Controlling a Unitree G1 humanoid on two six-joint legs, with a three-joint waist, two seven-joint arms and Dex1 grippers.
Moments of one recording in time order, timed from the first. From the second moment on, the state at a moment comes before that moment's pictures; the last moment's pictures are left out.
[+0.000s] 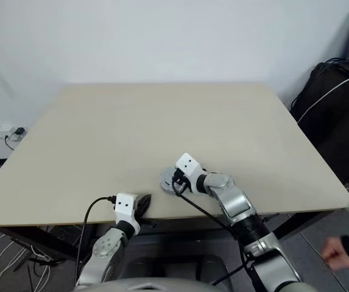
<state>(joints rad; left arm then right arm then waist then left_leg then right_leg) 0.25 0.03 -0.17 0.07 -0.06 0.00 -0.24 -0.33 -0.25 0.35 0.06 0.07 0.52 0.70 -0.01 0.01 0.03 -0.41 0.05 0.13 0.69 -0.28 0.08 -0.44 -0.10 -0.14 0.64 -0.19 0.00</state>
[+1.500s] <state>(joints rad) 0.24 0.03 -0.17 0.06 -0.06 0.00 -0.24 -0.25 -0.19 0.33 -0.16 0.21 0.18 0.76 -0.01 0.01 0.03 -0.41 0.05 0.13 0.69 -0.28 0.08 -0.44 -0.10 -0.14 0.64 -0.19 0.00</state>
